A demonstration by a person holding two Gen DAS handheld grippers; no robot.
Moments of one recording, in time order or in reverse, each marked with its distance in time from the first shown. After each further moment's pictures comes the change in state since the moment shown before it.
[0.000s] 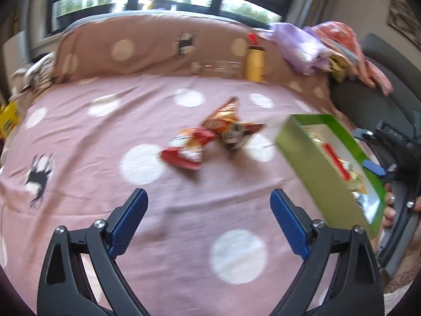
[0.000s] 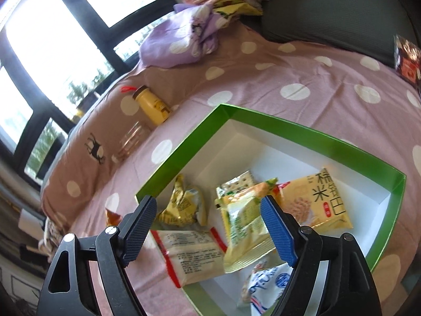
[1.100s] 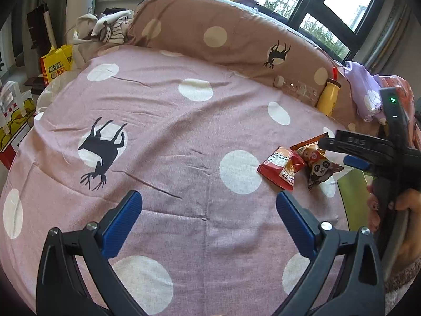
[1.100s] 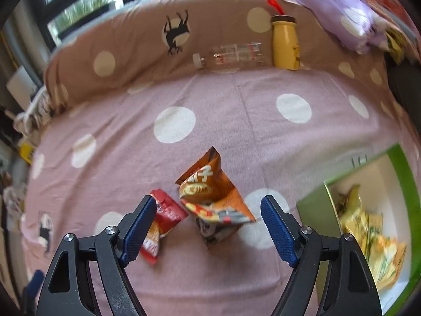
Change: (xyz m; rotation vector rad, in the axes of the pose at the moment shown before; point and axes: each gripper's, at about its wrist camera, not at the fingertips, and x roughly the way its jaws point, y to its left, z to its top) left arm -0.007 0.102 0.008 -0.298 0.023 0.160; right arm 0.122 0.222 -0.066 -0.634 0.336 -0.052
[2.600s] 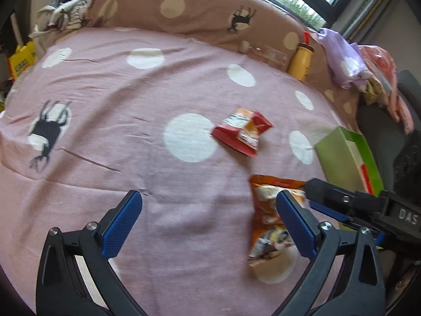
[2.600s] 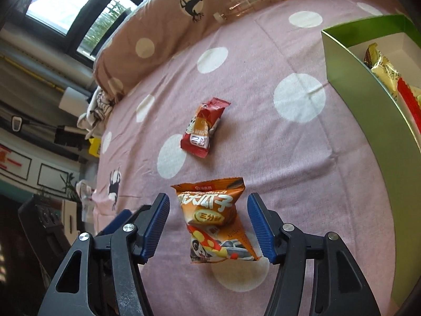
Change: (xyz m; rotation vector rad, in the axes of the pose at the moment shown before) left arm 0.021 -0.046 -0.024 0.093 0.135 -0.149; right arm -0.034 -0.037 -0.104 0.230 0.117 0.488
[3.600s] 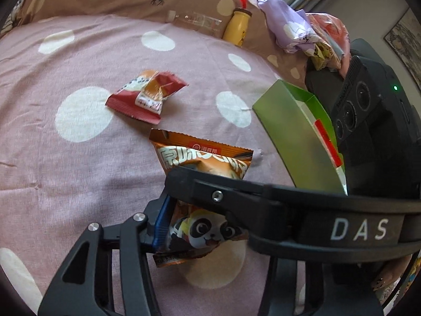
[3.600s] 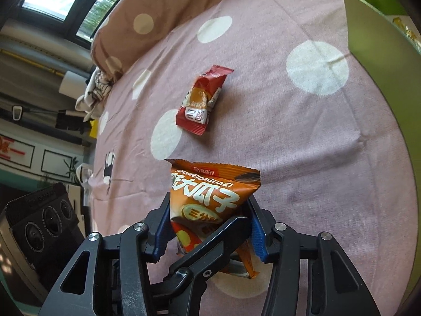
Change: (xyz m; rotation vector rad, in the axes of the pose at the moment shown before) left arm 0.035 -0.055 -0.022 0.146 0.094 -0.271; right arm 0.032 -0.007 -0.004 -0.024 0.100 0.028
